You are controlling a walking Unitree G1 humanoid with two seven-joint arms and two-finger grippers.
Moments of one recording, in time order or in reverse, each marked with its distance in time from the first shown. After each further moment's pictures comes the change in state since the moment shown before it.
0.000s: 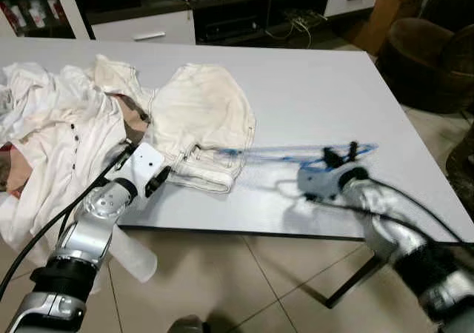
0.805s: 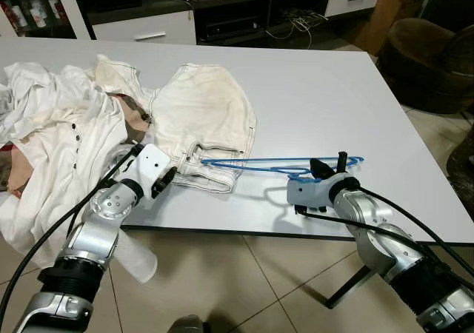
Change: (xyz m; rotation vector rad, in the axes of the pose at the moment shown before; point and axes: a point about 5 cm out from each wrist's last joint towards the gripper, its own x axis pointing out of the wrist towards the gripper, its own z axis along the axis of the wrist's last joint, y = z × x) left arm 0.004 -0.010 0.003 -0.032 -0.018 -0.019; right arm -0.008 0.011 0.012 0.010 -0.017 0.049
